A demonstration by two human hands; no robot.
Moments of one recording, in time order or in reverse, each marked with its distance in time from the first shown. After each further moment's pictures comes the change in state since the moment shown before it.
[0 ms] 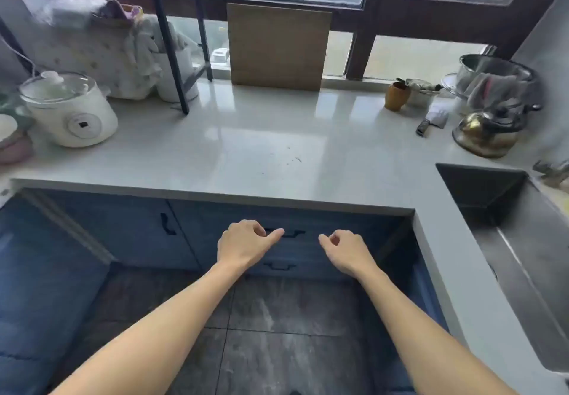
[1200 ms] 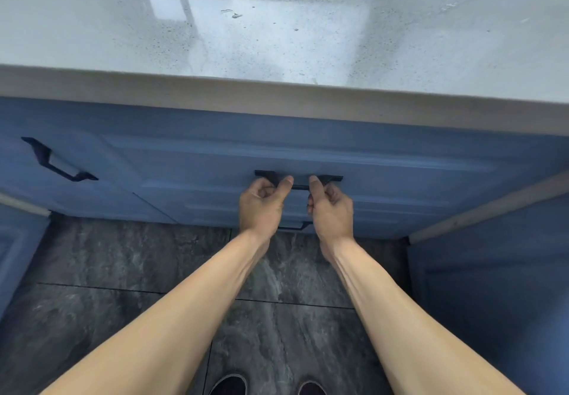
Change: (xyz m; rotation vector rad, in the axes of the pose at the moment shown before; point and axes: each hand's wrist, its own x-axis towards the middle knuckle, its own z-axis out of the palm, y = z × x) left_hand 0.221 -0.120 0.300 -0.934 0.095 -0.252; right_hand 0.271 0.083 0.273 1.035 0.177 0.094
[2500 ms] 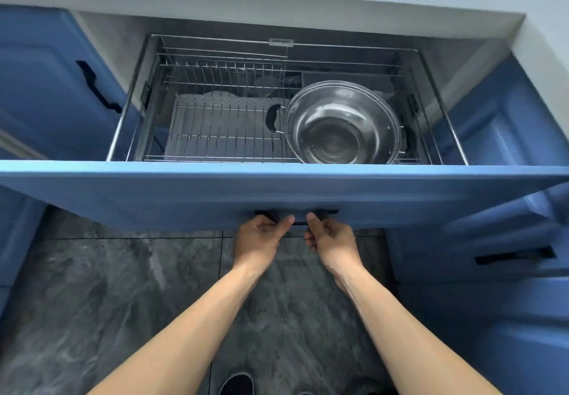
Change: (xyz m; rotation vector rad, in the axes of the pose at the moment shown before) left_hand -0.234 -0.095 -0.118 0.272 -0.130 -0.141; right_hand -0.258 0.085 -0.094 -0.307 0.021 0.175
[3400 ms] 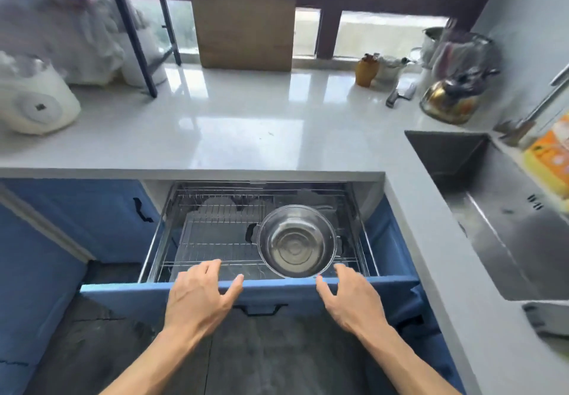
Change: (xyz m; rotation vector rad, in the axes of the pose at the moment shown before) left_hand -0.155 0.190 -0.101 1.084 0.293 0.573; right_hand -0.125 -0.171 -0.185 -0.953 0.078 -0.389
